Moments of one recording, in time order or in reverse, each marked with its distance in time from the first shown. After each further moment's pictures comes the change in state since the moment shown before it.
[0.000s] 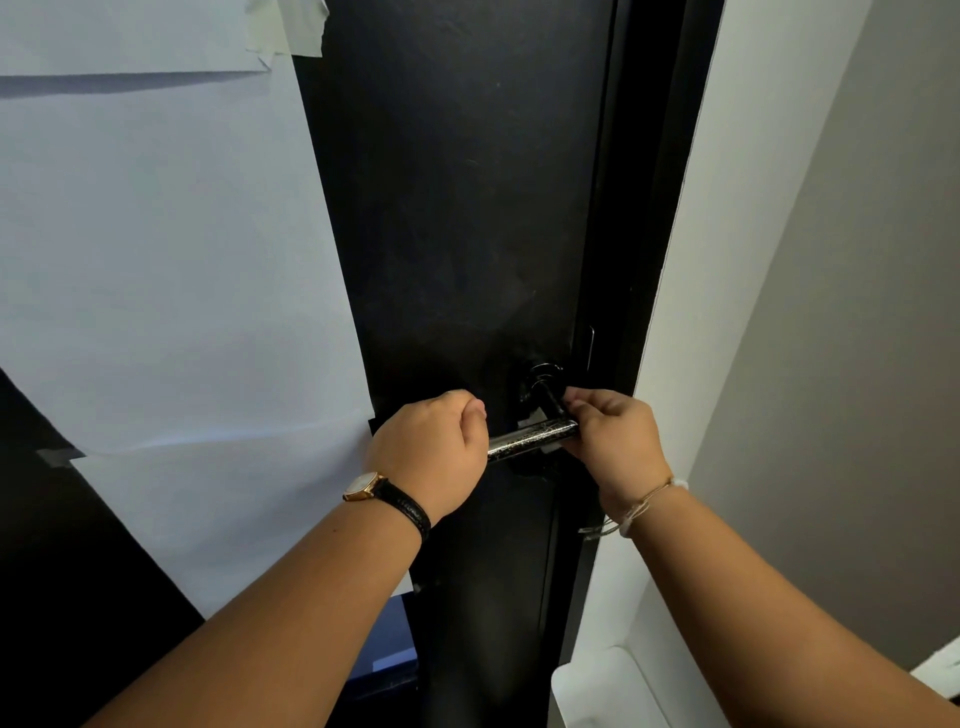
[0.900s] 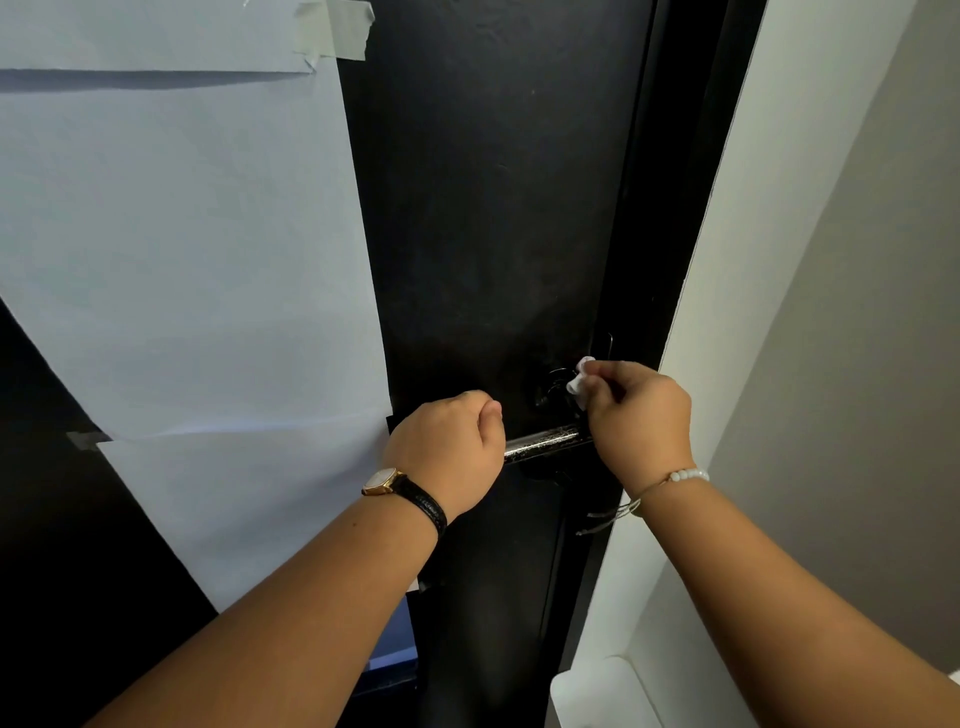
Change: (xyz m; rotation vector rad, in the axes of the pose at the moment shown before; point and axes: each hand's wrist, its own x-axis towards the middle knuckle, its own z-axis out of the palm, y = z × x) left_hand 0.002 -0.004 0.004 0.001 0.036 0.017; right_hand 0.006 -0.018 -0.002 -0.396 0.126 -0.367
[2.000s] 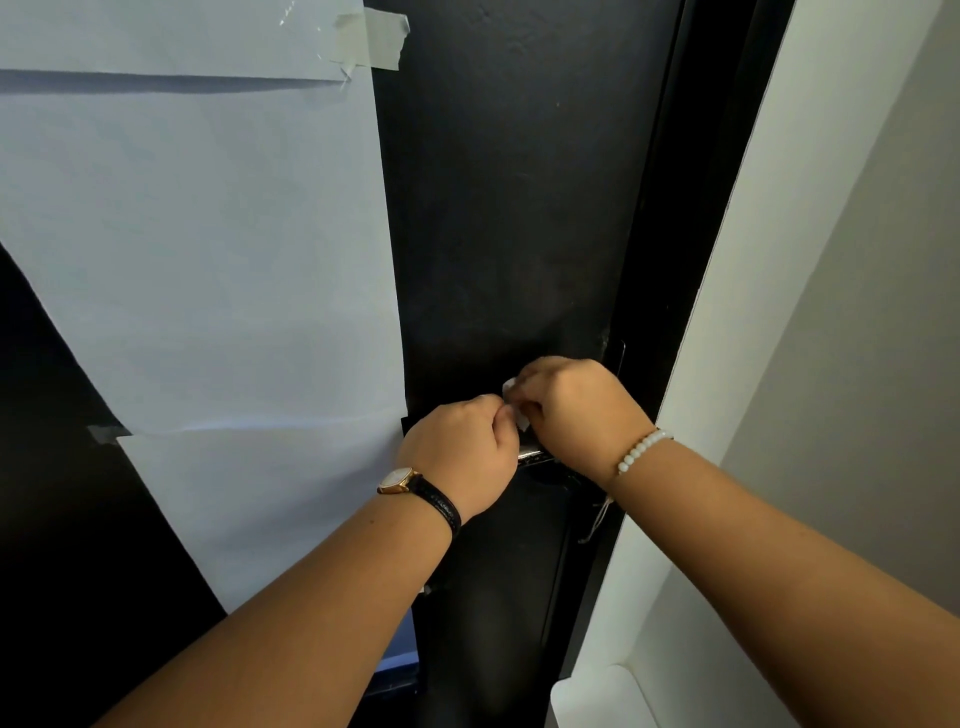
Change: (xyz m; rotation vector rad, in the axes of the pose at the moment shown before) left_hand -0.001 0.001 -0.005 0.000 -0.032 0.016; right_hand 0.009 -0.028 0.024 -0.565 -0.449 -0.729
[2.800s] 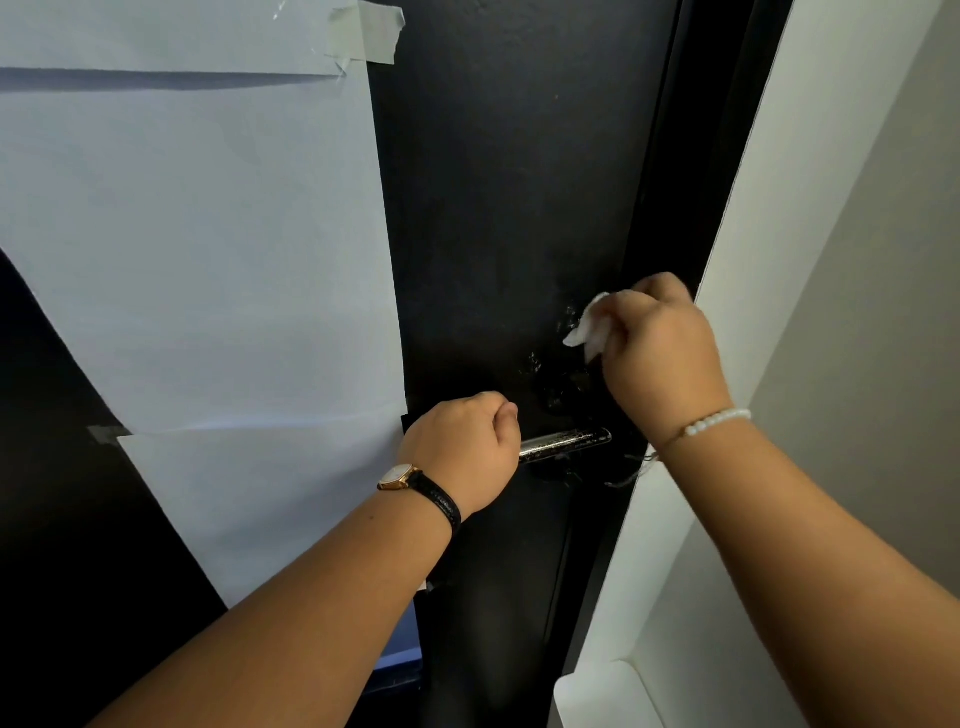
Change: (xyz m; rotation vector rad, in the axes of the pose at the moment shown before) left_hand -0.001 0.001 0.000 -0.017 -0.008 0.000; right_hand -0.007 0.010 -0.046 0.038 0.474 0.378
